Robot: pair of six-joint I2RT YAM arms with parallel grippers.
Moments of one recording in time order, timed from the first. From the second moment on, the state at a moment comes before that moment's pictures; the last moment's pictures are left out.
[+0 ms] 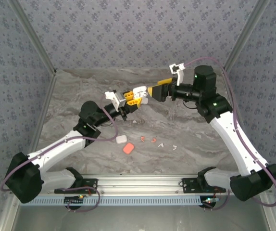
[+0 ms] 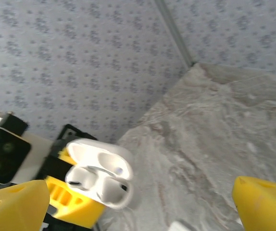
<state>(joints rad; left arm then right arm) -0.70 1.18 0.76 0.68 0.44 0.01 0.40 1.23 1.34 -0.35 -0.75 0.37</state>
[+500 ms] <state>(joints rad) -0.70 1.20 0.78 0.67 0.46 -0.01 0.49 1.30 1.37 -0.29 -0.91 0.38</state>
